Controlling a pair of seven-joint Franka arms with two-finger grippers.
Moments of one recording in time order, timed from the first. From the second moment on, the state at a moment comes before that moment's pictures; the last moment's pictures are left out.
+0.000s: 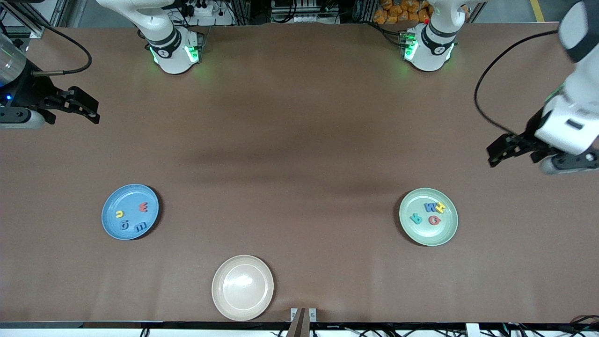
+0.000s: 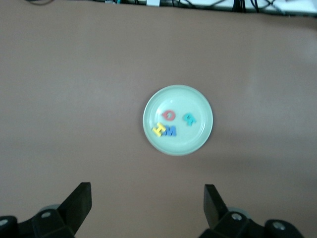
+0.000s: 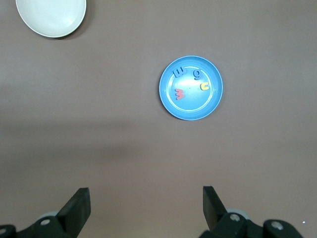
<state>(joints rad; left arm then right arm) 0.12 0.09 -0.23 -1.53 0.05 1.71 -0.18 0.06 0.00 0.05 -1.51 -0.03 1.51 0.10</state>
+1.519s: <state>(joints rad) 0.04 -0.06 -0.15 -1.59 0.01 1.55 -0.05 0.06 0.00 0.05 -1.51 -0.03 1.51 0.10</state>
